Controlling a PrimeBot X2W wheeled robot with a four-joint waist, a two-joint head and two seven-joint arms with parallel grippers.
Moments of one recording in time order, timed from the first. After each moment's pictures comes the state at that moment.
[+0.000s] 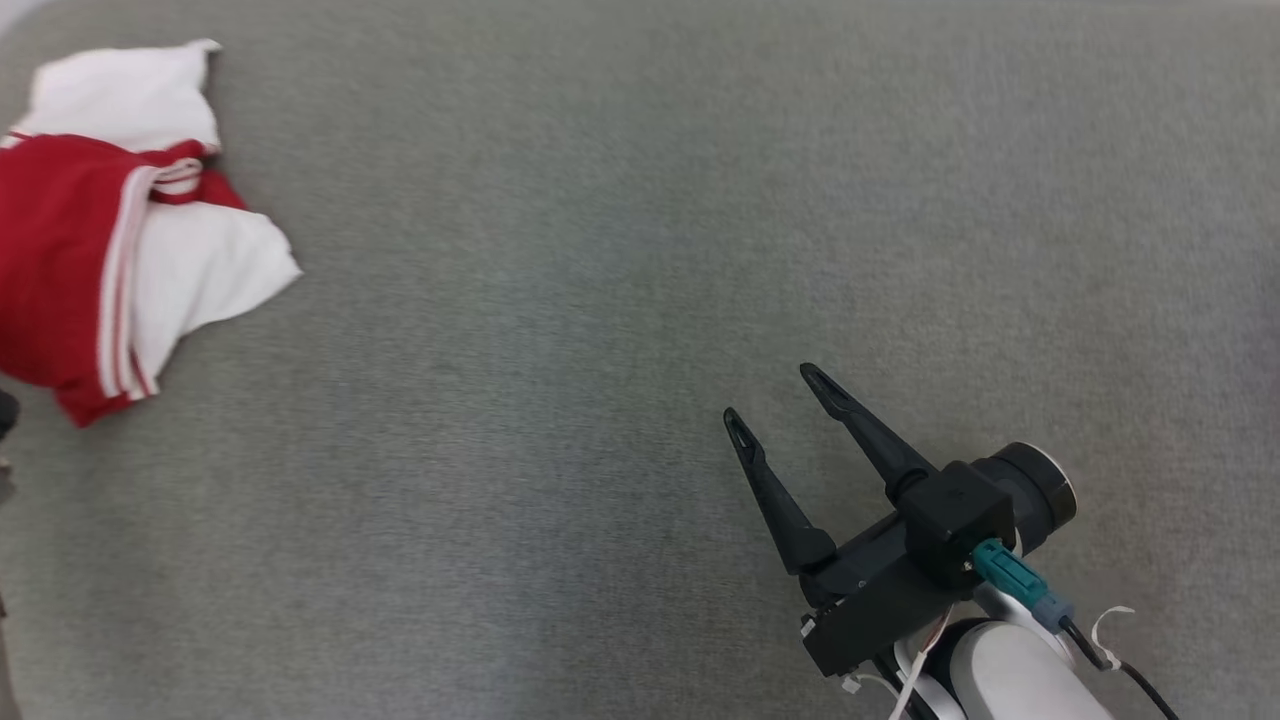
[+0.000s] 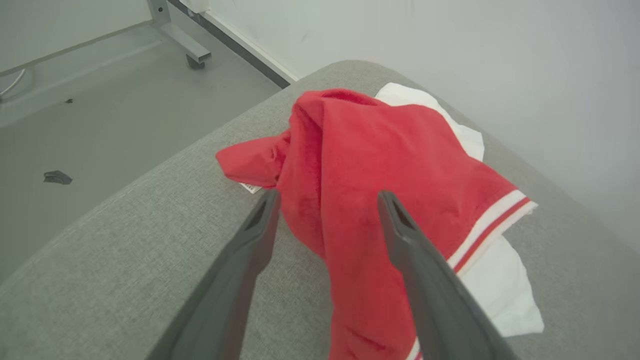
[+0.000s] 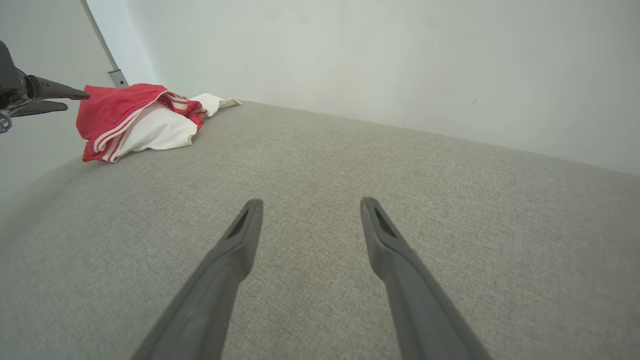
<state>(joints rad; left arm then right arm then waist) -0.73 0.34 0.30 0.74 -0.55 0.02 0.14 -0.29 -0.14 0.40 0.03 0.11 0.13 -0.03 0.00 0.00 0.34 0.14</state>
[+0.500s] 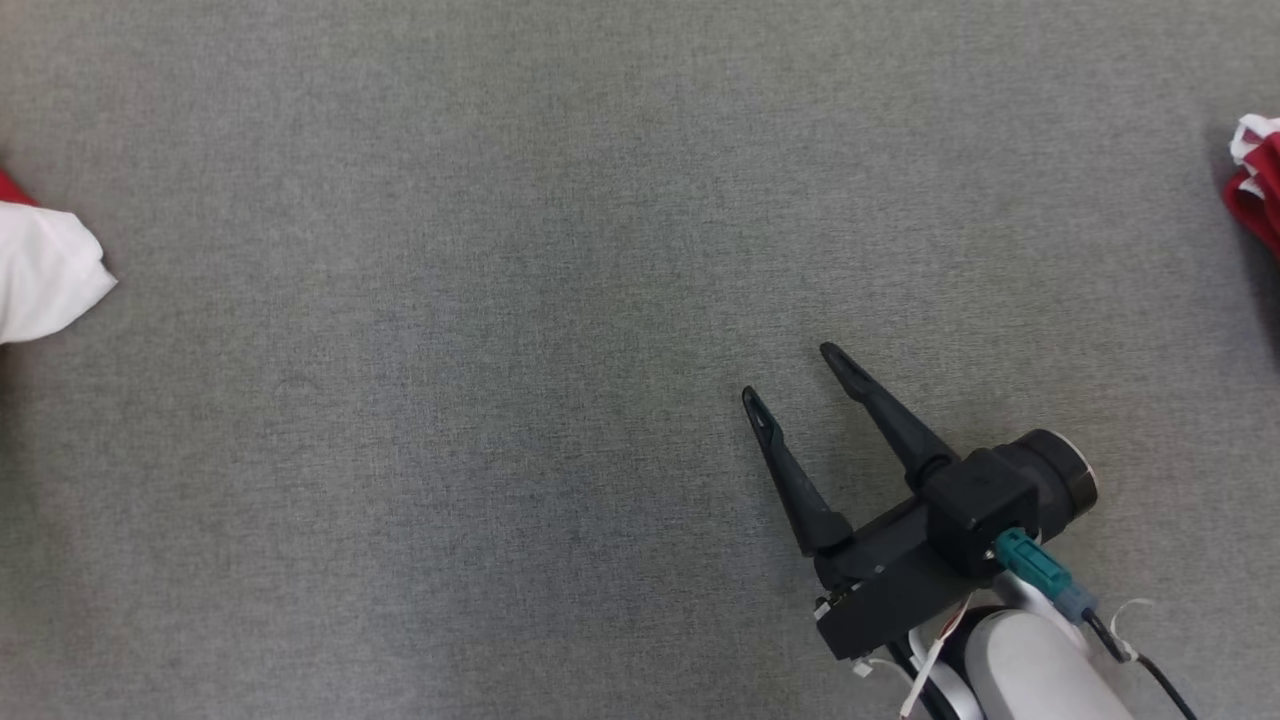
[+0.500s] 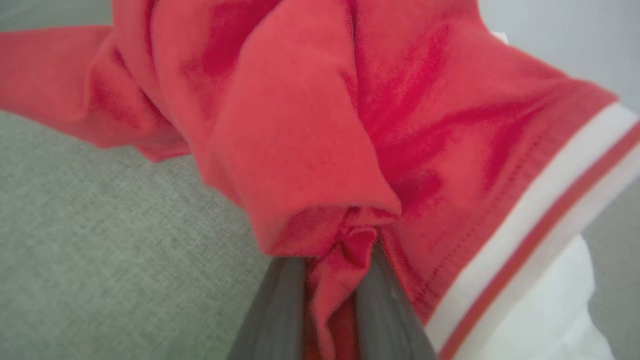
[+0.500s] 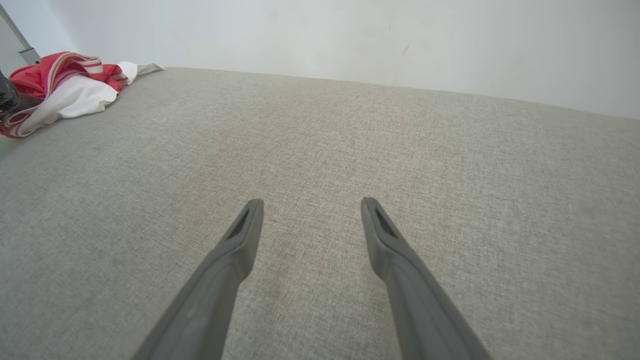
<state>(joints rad) -0.81 0.38 0.31 0.84 -0.56 0.08 0.18 -0.30 -0.15 0.38 -0.01 0.11 0.13 -0.03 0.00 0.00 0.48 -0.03</state>
